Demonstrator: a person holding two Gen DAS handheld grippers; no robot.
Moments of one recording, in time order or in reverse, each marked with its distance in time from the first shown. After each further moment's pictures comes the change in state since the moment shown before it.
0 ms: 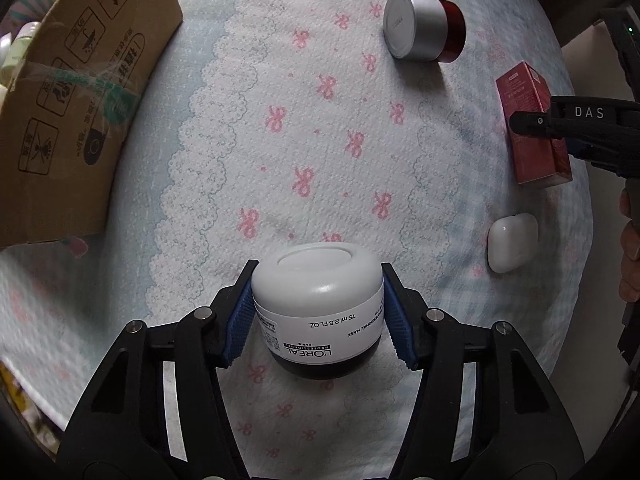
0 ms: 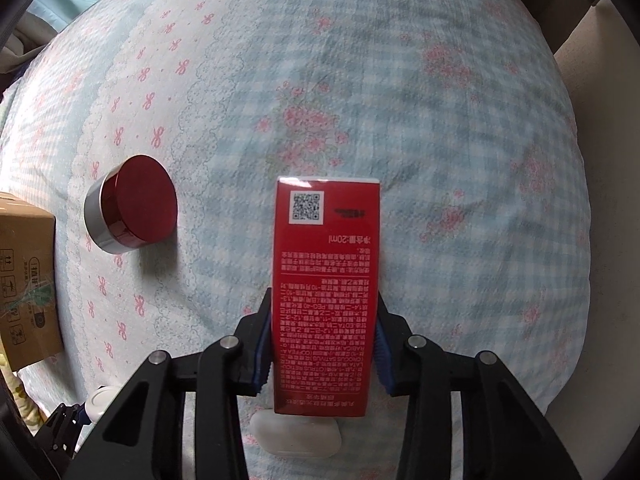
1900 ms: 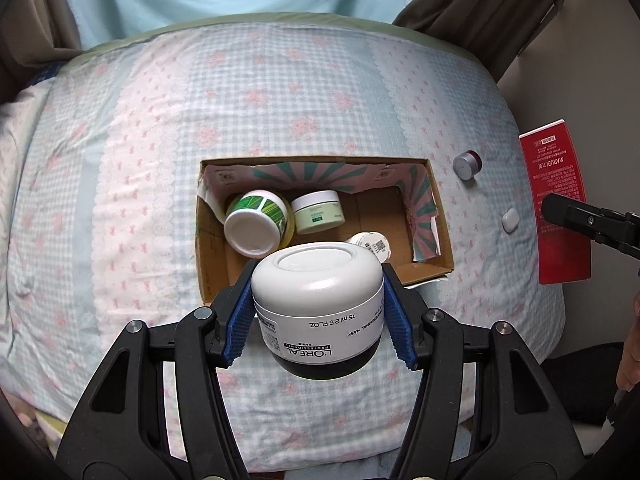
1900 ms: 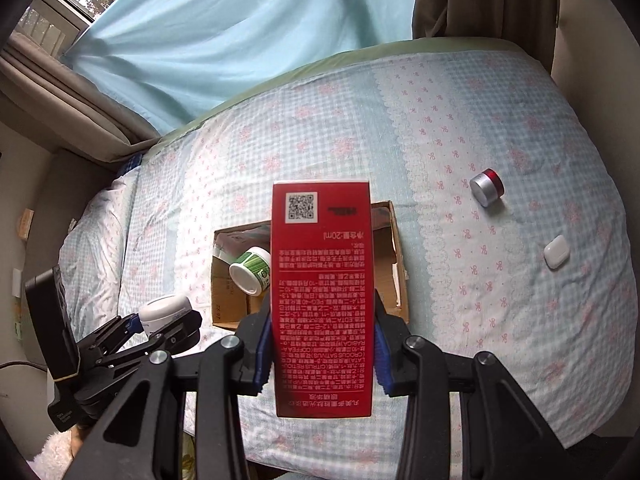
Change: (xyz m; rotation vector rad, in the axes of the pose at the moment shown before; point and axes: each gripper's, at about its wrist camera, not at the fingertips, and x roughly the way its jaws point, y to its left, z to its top) left arm -0.289 0.312 0.079 0.333 -0.178 -0.054; right arm -0.244 0.332 -0.098 0.244 -0.270 0.281
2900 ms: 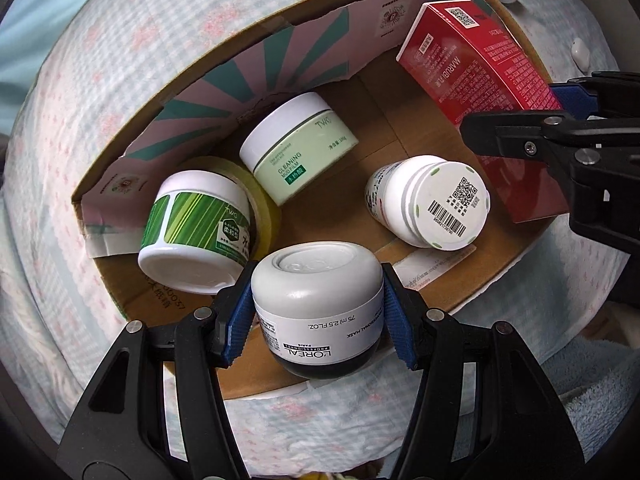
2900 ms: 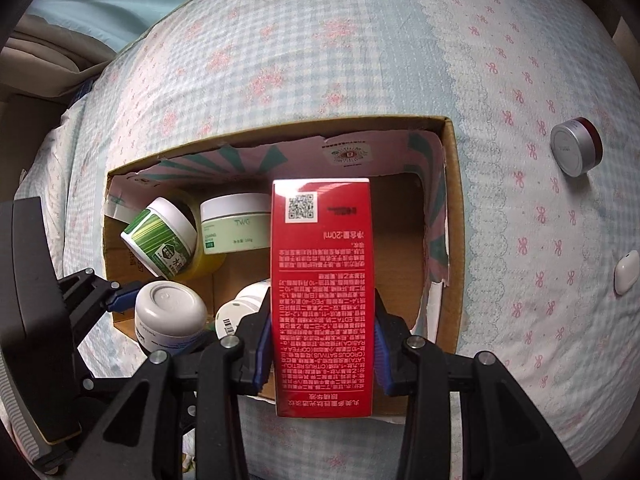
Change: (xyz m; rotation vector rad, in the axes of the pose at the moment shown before) left arm 0.193 -0.048 0.013 0.454 0.412 0.186; right arm 0.197 -0.034 0.012 -0.078 0.281 -0.066
